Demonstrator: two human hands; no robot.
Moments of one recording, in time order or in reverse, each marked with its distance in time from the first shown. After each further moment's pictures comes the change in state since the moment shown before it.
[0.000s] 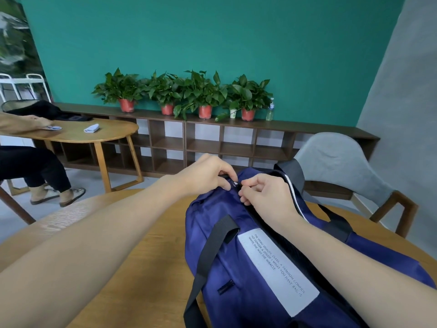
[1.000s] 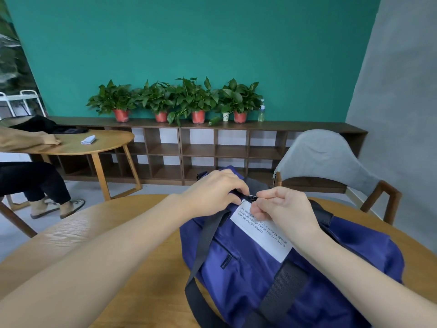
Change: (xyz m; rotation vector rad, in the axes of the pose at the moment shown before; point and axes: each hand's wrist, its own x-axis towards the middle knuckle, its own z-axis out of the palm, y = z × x) left_hand -0.025 0.053 0.024 0.089 0.035 0.226; right_hand -0.071 -0.022 -0.049 0.213 0.043 0.215
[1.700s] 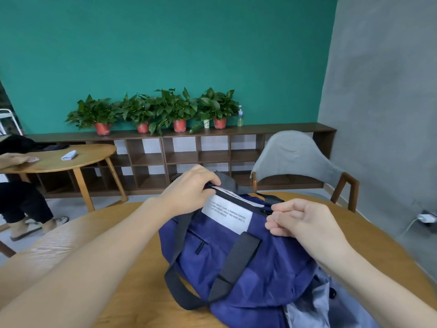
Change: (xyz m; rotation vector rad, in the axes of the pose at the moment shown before) left_hand -0.001 0.047 -0.015 0.061 0.037 -0.136; right_hand -0.078 0.002 -0.098 0.091 0.045 0.029
